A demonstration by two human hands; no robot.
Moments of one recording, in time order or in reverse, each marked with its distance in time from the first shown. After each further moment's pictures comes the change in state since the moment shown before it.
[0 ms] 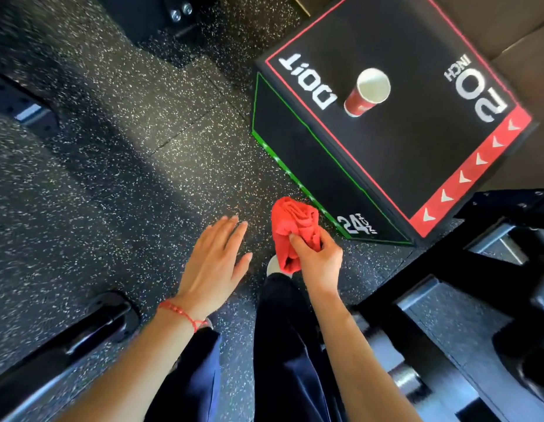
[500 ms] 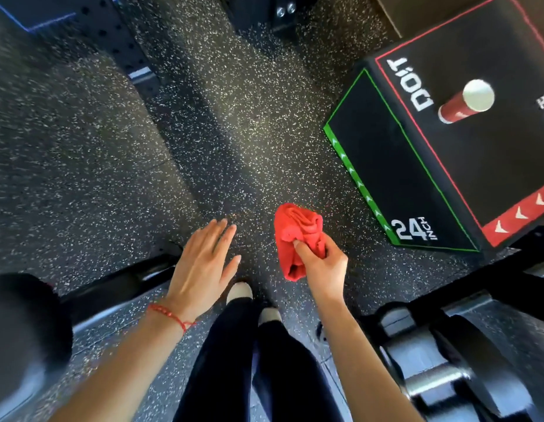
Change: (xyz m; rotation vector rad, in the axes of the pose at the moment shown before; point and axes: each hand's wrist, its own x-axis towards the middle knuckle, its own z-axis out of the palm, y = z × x) left_hand -0.183 -0.117 -0.006 -0.060 0.074 -0.241; right_hand -0.154 0.001 0.090 -0.027 -0.240 -0.077
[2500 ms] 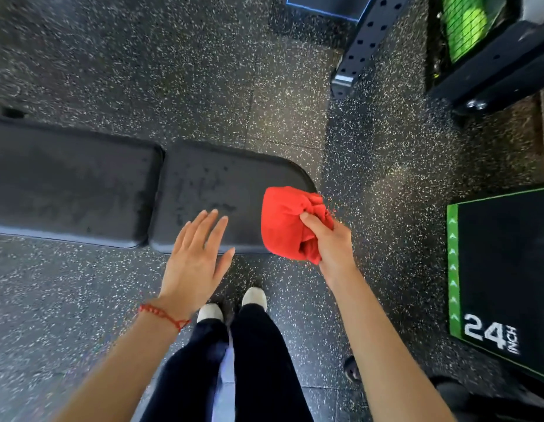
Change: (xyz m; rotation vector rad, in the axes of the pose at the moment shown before) left_hand -0.349 -0.224 0.011 -0.137 0.432 -0.530; right_hand -0.265 -0.038 0.268 -0.094 -0.600 0.122
